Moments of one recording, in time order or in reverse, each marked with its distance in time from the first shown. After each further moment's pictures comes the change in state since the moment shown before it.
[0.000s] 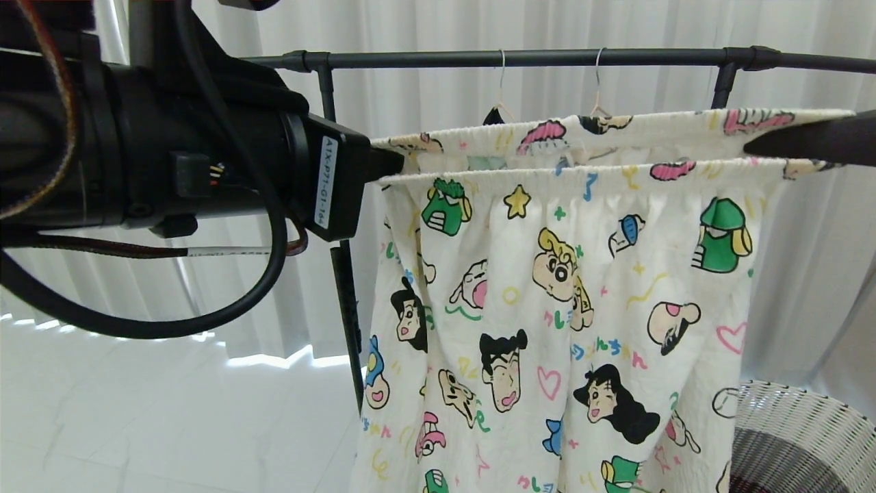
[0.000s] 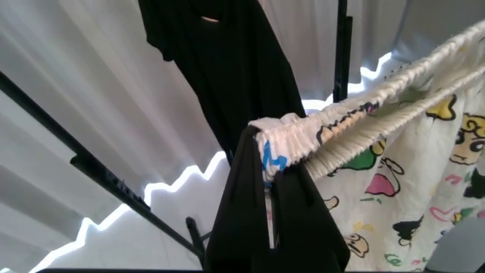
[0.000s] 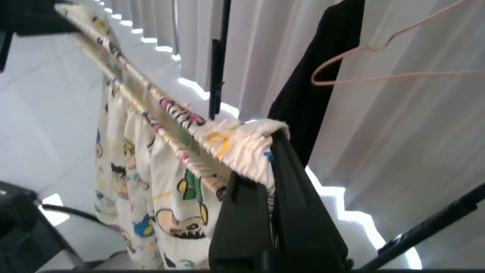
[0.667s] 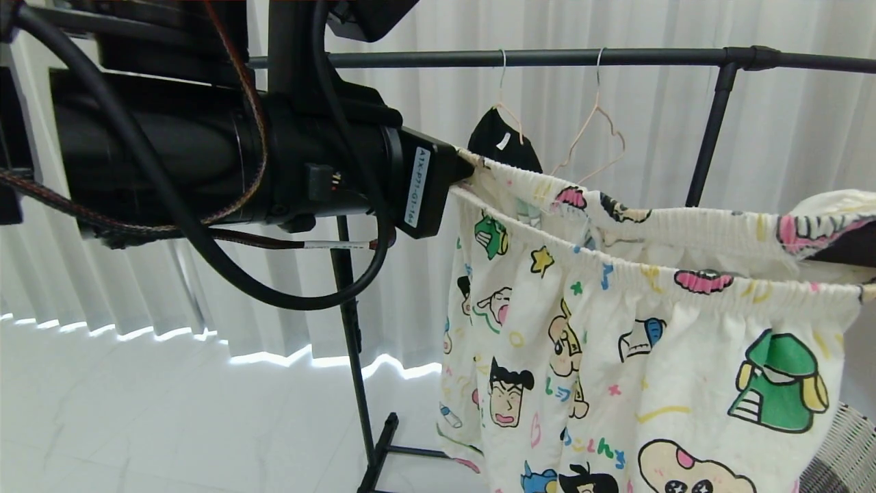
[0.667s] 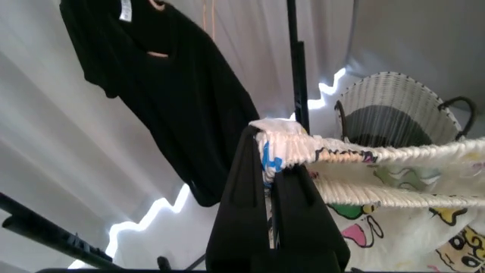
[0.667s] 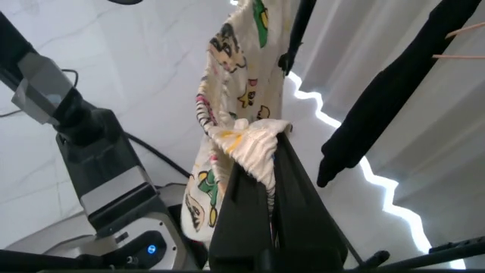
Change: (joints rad) left arm 0.001 0.119 -0.019 -0.129 -0.152 0.008; right arm 0.238 -0.042 0.018 0.118 0.027 0.020
